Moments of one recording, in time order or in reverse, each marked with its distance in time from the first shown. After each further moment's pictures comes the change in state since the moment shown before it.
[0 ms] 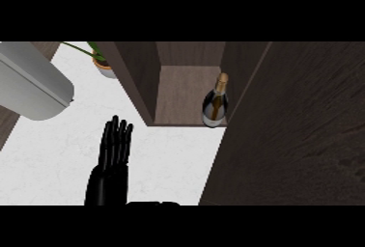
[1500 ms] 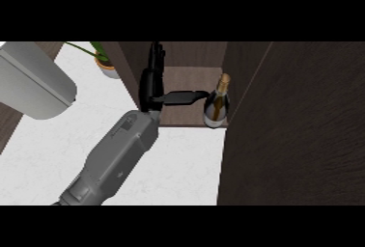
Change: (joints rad) left arm -0.835 -0.228 0.292 1.025 0.155 -0.127 -0.089; right arm -0.016 0.148 -0.236 0.001 -0.011 -0.131 -0.058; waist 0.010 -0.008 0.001
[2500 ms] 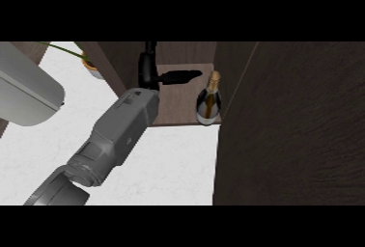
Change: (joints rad) left arm -0.328 -0.015 0.089 0.558 0.052 0.018 -0.078; right arm -0.041 0.001 -0.008 0.013 -0.011 0.028 -0.007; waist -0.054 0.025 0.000
